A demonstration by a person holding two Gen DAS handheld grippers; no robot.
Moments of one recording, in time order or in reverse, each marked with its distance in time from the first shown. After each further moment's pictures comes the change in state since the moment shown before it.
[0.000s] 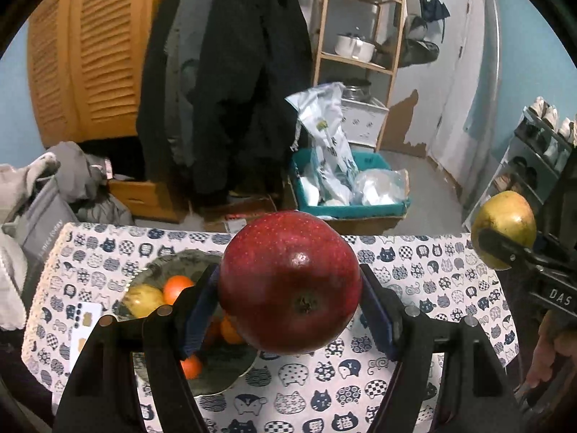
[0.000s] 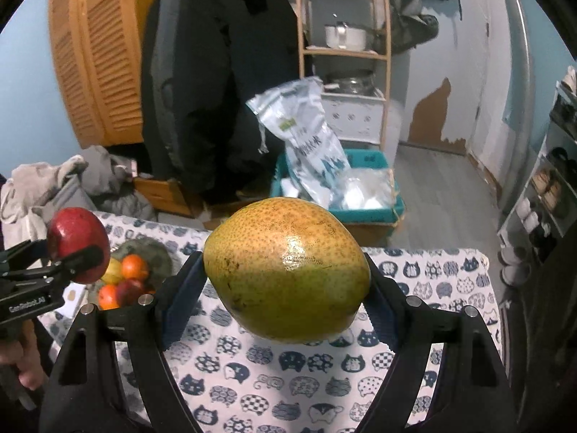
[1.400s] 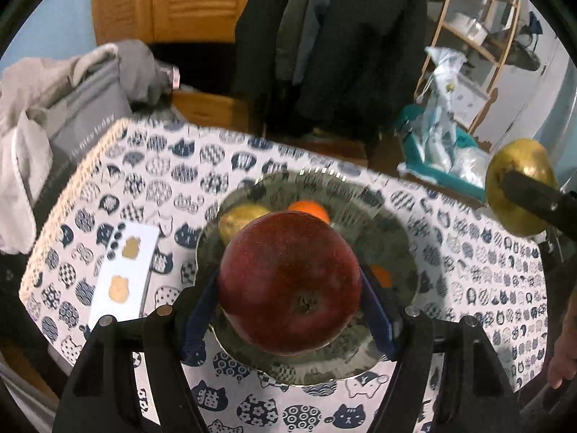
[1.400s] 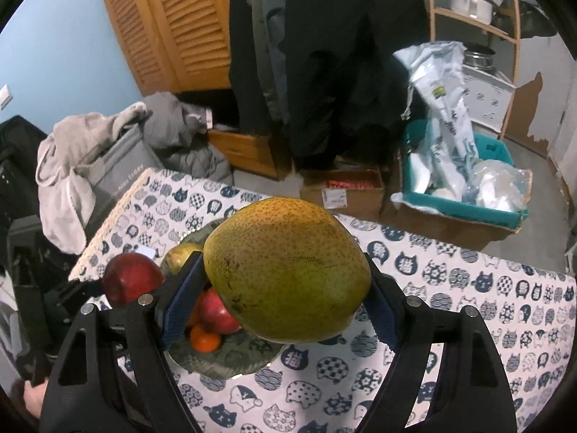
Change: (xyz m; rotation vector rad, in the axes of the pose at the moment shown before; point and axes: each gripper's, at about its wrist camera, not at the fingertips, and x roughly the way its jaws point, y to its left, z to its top) left arm 0.076 0.164 -0.071 -0.235 0.225 0.143; right arm 0.126 0.163 0.011 -0.110 0.197 0.257
